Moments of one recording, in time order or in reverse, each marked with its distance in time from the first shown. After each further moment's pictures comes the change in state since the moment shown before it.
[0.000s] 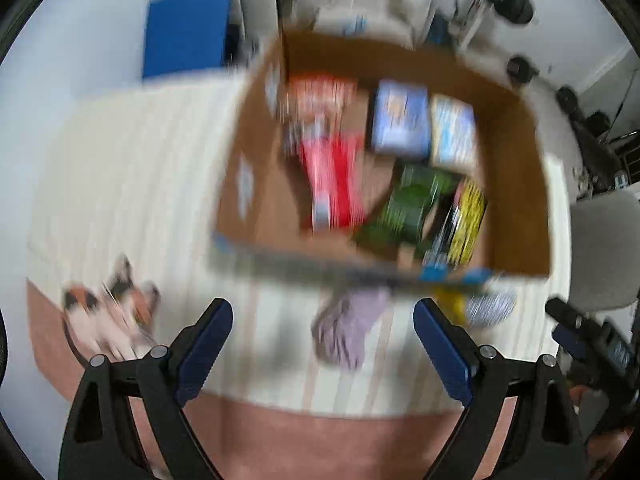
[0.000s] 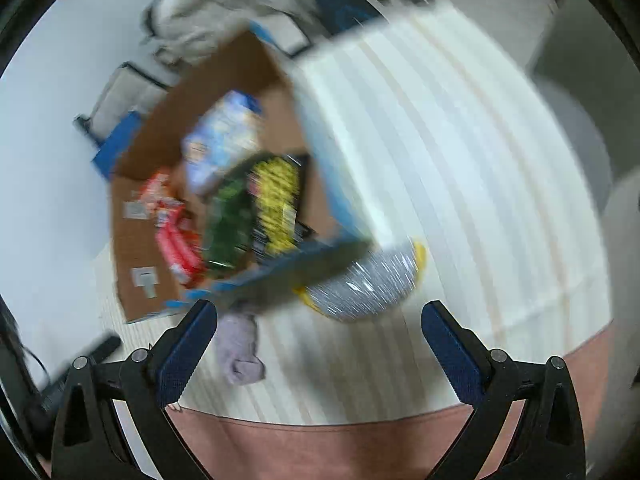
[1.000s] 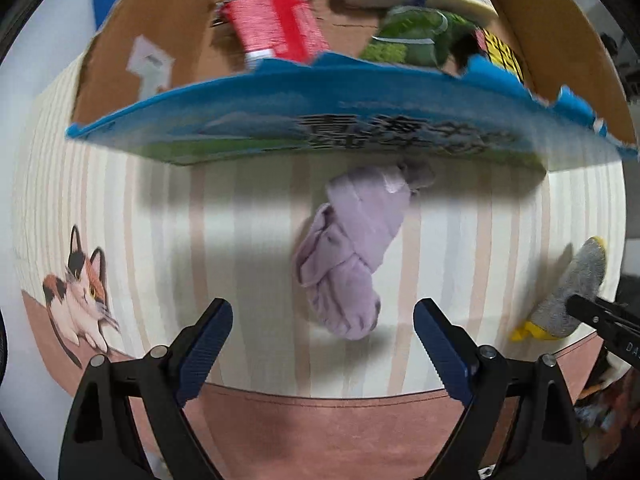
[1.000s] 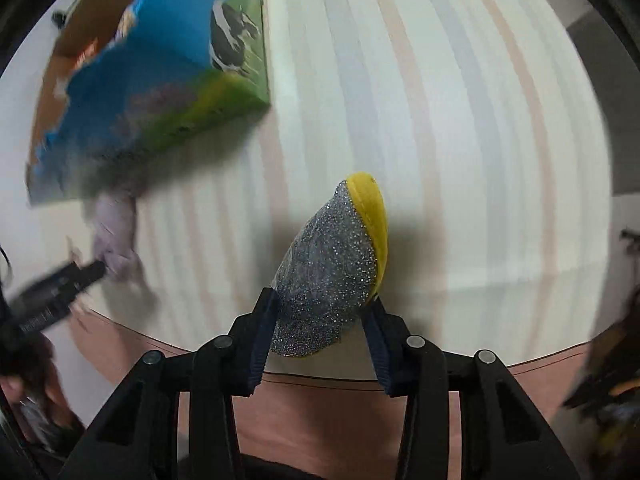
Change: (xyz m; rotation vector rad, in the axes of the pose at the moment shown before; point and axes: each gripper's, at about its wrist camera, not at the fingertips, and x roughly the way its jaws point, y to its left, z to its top) left arm 0.098 -0.039 -0.050 0.181 0.165 0.099; right arm 0.079 -0.045 -0.042 -0.258 0.269 -0.148
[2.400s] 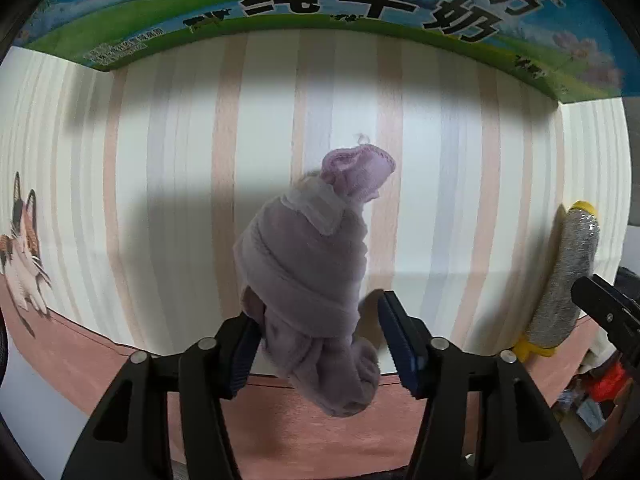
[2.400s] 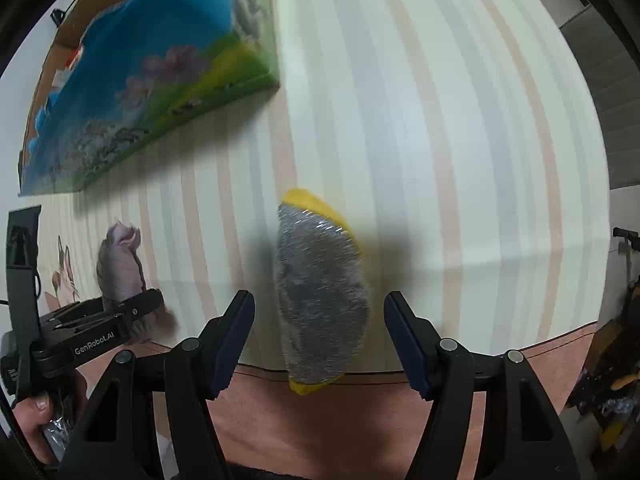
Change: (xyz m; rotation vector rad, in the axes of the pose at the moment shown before) left arm 0.052 -0.017 -0.013 -0.037 0.152 -0.082; right arm 0.011 0.019 -0.007 0.021 -0.049 -0.022
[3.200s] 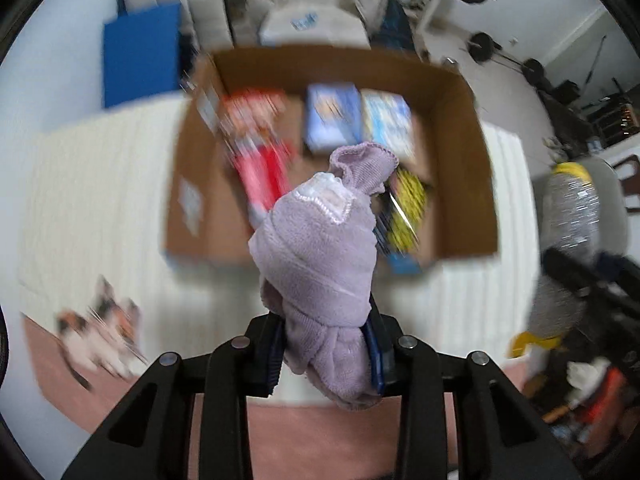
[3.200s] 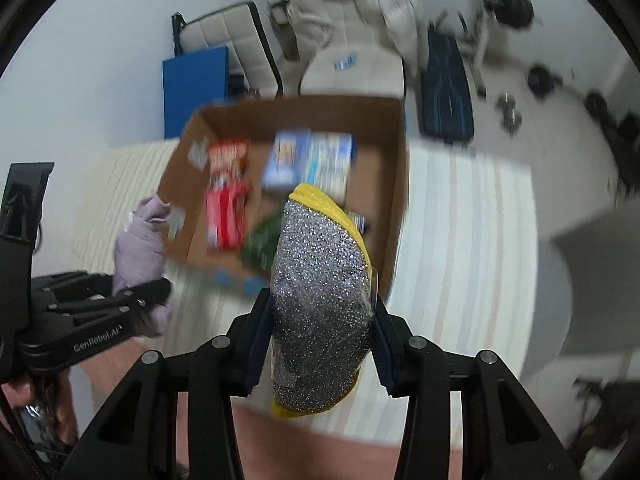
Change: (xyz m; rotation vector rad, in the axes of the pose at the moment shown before) left arm -0.230 0.013 0.027 0.010 -0.367 -0.048; right arm -0.182 0.127 0.066 -0.367 -0.356 -0.033
